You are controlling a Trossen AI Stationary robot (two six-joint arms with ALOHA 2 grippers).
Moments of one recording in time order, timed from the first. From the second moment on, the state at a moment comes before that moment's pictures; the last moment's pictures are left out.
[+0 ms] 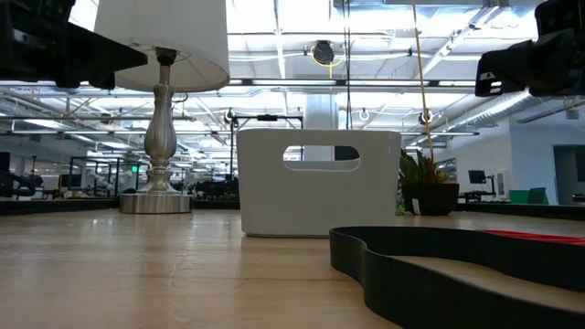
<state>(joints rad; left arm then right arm) -0.49 0.69 0.02 0.74 -0.55 0.28 0.07 0.08 0.02 0.10 -0.18 -0.20</state>
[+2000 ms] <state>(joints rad) -0.06 0.51 0.01 0.41 -0.17 0.04 0.33 1.14 0.45 -0.10 -0.26 0.04</state>
